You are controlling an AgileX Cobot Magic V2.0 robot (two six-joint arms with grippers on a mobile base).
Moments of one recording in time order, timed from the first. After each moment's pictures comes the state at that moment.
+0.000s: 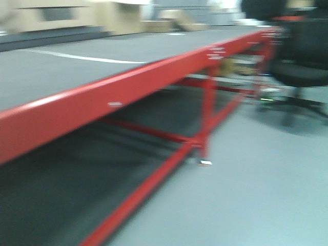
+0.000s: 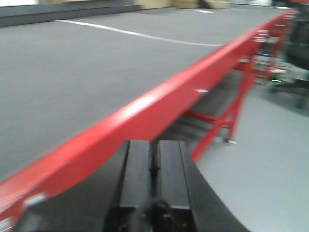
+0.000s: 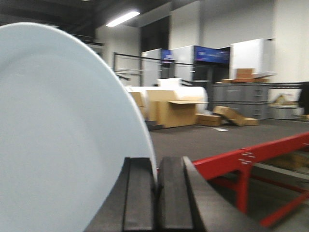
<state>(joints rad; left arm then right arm) -0.05 -0.02 0.03 -0.04 0.12 0.03 0.38 -0.01 -0.30 0.18 0.03 -0.10</state>
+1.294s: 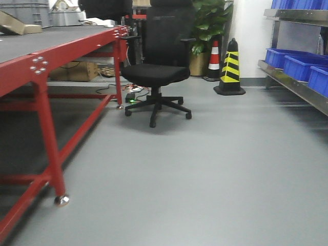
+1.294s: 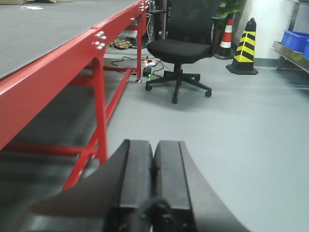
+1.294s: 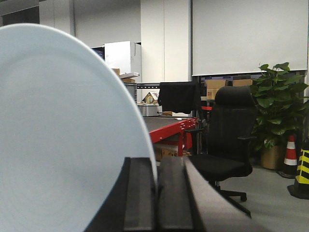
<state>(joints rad) -0.05 -0.02 0.03 -0.04 0.12 0.03 0.38 -0.01 -0.29 0.18 0.03 -0.10</state>
